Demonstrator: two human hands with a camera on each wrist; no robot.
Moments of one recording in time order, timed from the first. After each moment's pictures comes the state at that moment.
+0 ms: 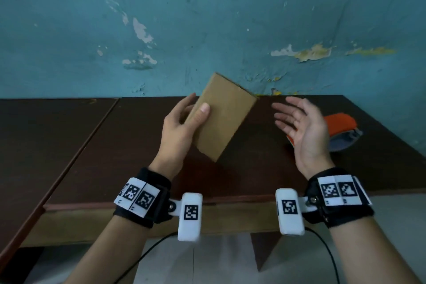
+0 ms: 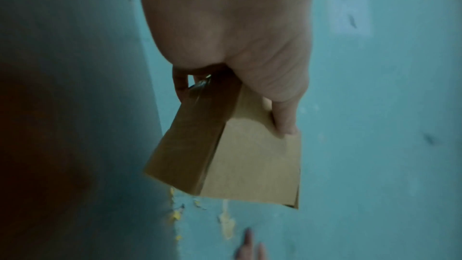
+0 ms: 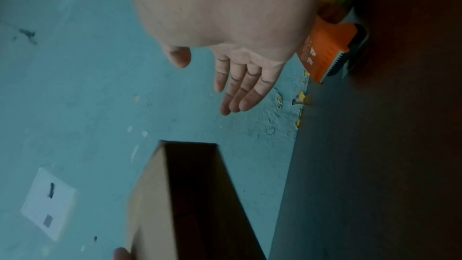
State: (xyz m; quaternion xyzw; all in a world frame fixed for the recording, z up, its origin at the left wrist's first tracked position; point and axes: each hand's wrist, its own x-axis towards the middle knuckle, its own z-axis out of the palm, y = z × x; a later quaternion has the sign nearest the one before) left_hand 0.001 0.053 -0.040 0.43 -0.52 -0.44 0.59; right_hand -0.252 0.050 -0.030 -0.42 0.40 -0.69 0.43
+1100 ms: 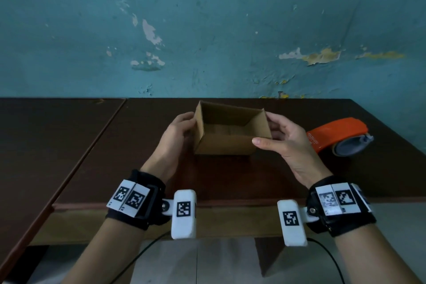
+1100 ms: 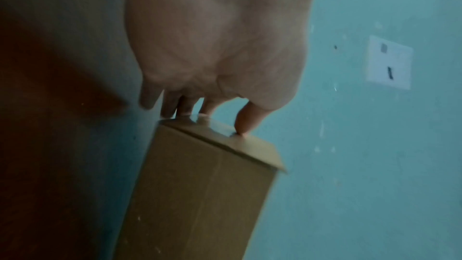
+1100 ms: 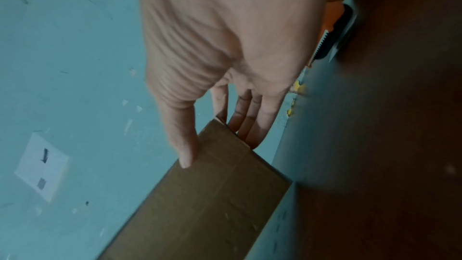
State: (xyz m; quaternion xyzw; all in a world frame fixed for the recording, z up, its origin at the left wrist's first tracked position) left_hand 0.030 0.045 -0.050 0.47 -0.42 -0.57 0.54; right_hand -0.235 0.051 -0.052 -0.60 0.43 -0.52 0.43
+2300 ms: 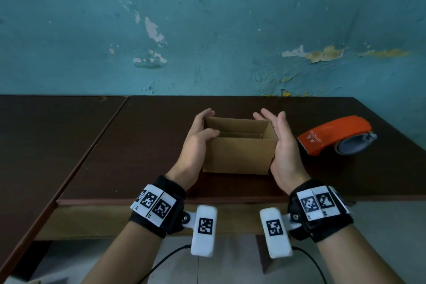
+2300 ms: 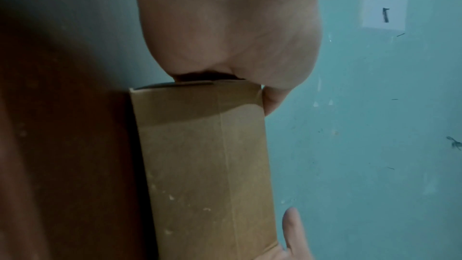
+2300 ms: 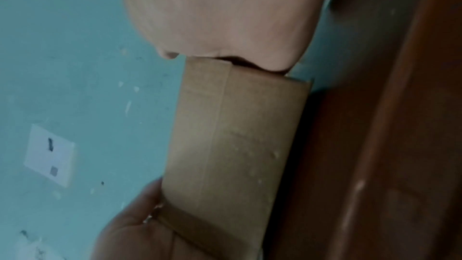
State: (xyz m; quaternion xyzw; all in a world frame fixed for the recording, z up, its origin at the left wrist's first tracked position) left_hand -0.007 0.069 -0.048 0.47 -0.49 -0.51 0.53; right_hand -0.192 0.062 -0.055 -0.46 0.43 -0.59 0.51
